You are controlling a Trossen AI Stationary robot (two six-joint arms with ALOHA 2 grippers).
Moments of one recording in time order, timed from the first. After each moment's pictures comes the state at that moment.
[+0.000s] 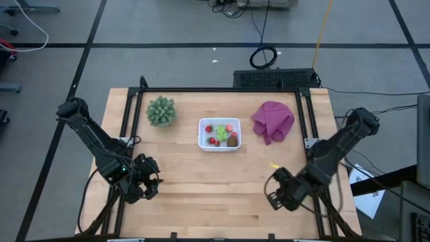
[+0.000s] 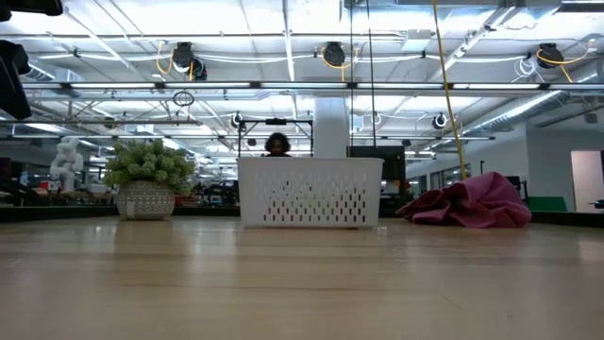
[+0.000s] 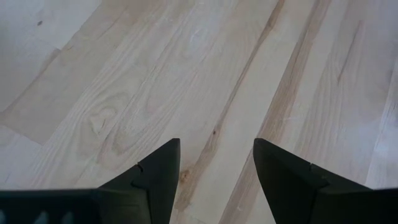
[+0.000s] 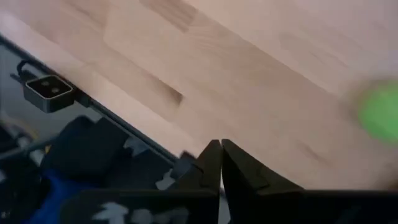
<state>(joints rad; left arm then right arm) -0.87 1.17 0.78 -0.86 -0.51 -1.31 0.76 1.40 1.14 -0.97 -0.01 1.83</state>
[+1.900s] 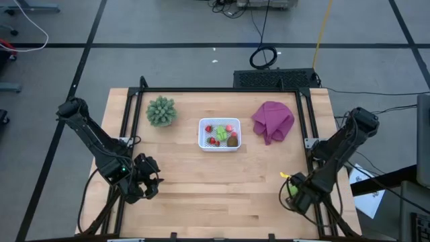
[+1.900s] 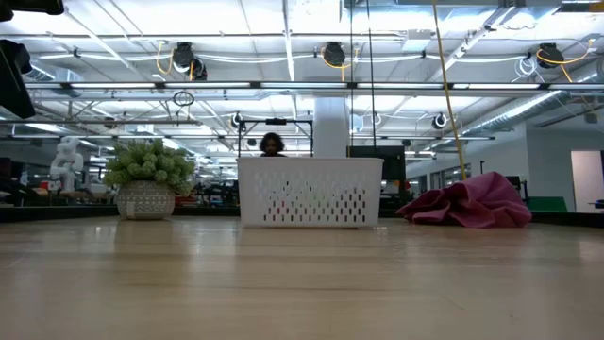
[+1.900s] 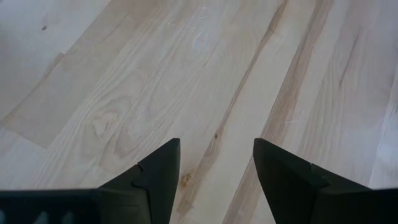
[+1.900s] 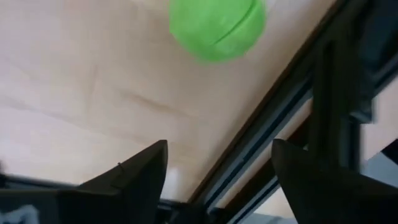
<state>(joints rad) -0.87 1.17 0.78 -0.86 -0.52 -1.31 0.92 1.40 0.86 -1.01 -0.36 2.05</state>
